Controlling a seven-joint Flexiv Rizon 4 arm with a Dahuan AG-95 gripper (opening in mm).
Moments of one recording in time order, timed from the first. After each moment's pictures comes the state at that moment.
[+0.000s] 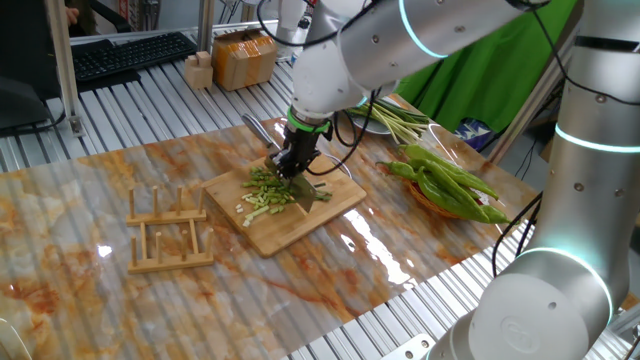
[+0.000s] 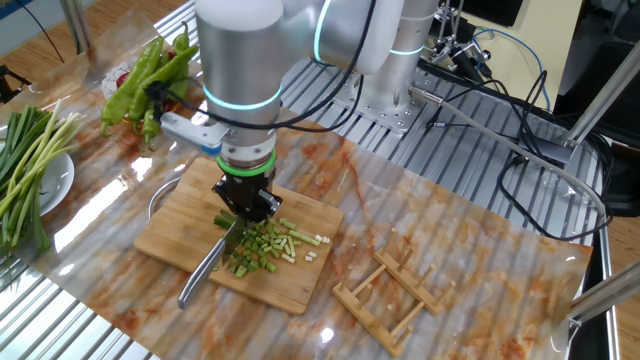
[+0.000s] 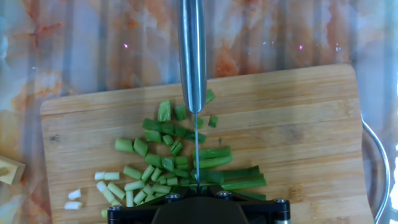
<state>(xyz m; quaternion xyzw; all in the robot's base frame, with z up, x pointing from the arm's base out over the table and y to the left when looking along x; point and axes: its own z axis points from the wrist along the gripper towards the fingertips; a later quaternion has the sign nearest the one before) 0.552 -0.038 0.036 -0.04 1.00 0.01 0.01</state>
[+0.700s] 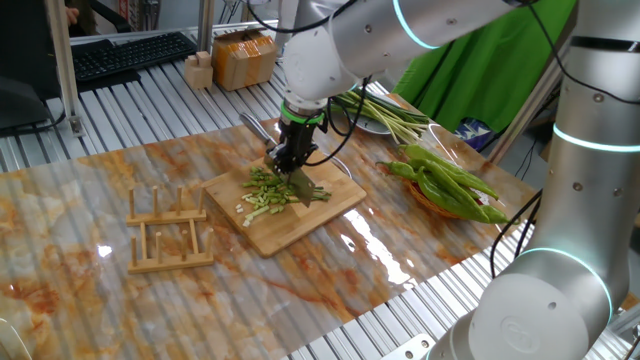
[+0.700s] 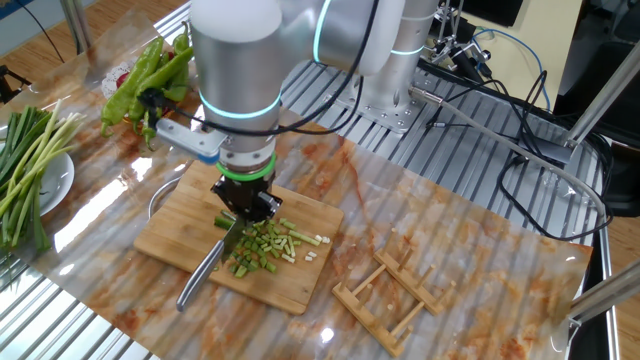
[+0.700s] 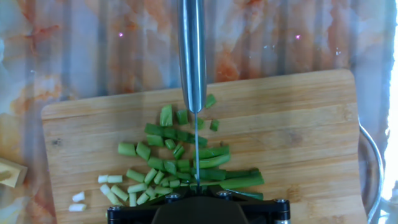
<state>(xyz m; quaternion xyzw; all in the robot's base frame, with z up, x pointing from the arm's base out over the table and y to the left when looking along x) 0.552 -0.038 0.049 -0.04 1.00 0.00 -0.01</state>
